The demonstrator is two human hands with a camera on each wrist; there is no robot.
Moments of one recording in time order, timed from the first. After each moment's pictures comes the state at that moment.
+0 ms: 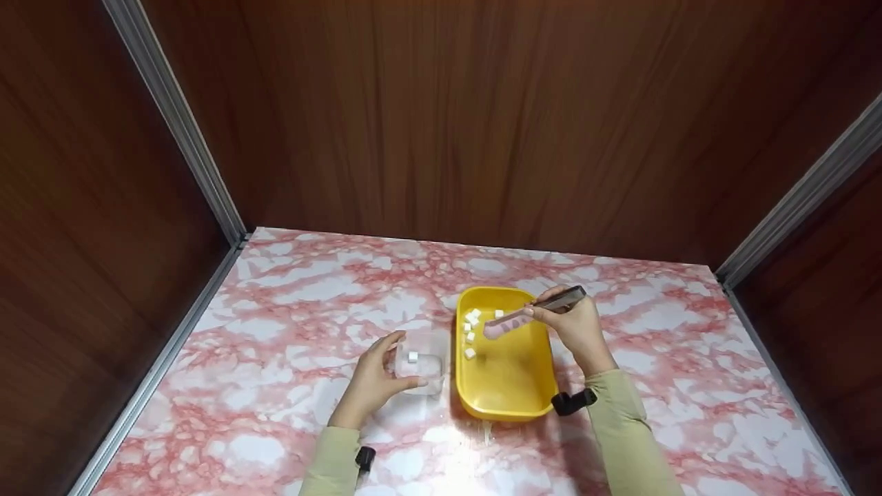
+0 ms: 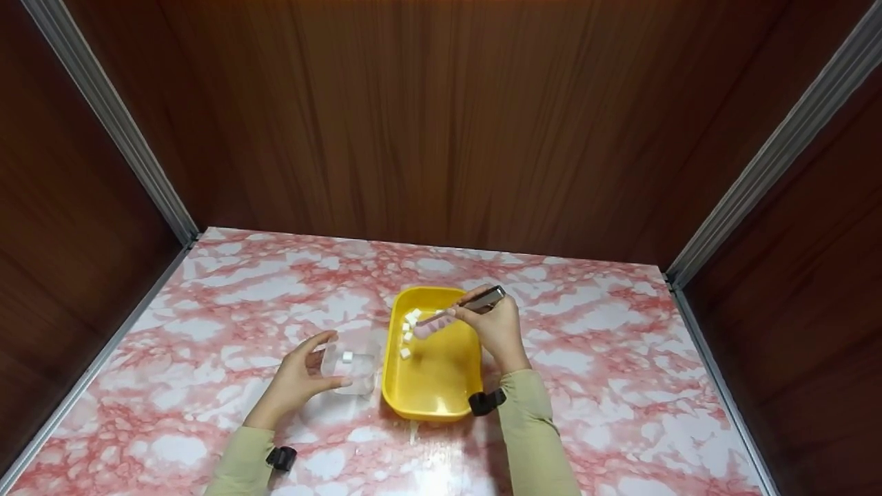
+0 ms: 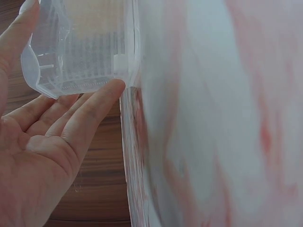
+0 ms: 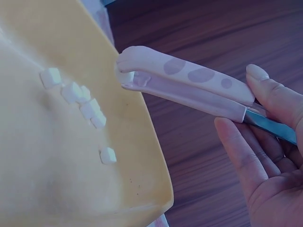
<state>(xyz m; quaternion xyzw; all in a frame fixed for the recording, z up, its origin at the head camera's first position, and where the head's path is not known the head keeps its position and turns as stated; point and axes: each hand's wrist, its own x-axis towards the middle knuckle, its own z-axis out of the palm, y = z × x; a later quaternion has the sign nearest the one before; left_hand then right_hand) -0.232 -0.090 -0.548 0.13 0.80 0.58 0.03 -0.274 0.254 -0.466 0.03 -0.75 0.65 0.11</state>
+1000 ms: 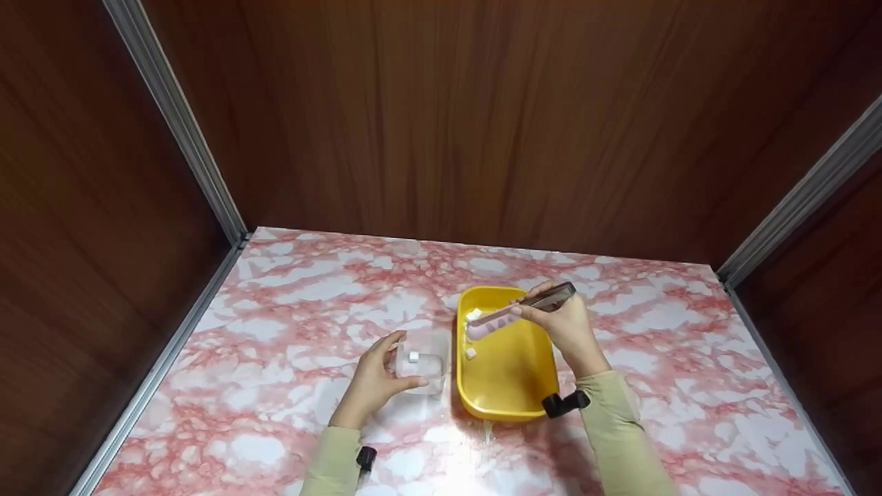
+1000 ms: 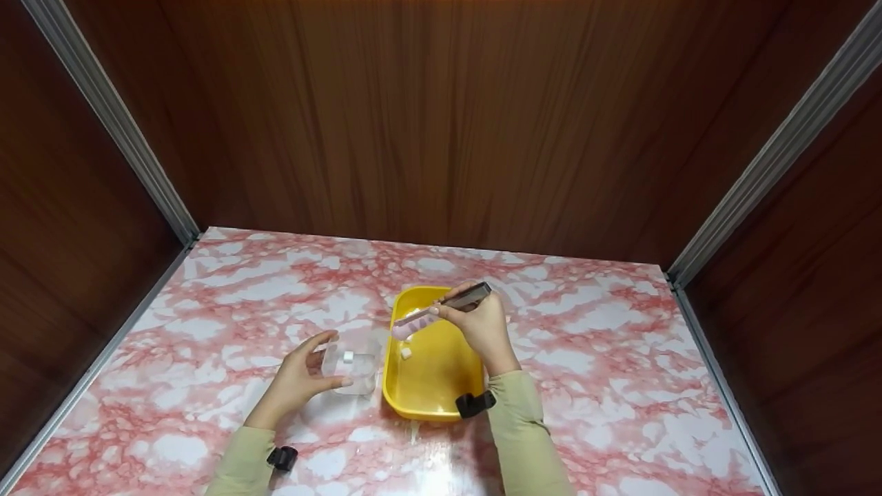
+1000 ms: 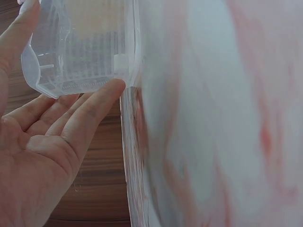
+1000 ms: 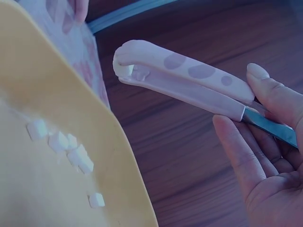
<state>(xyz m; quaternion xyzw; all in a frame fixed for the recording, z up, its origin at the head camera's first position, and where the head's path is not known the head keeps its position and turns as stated) -0.232 -0.091 -0.547 0.14 0.80 0.59 0.03 -0.258 0.226 -0.435 0.05 -0.73 0.68 0.07</state>
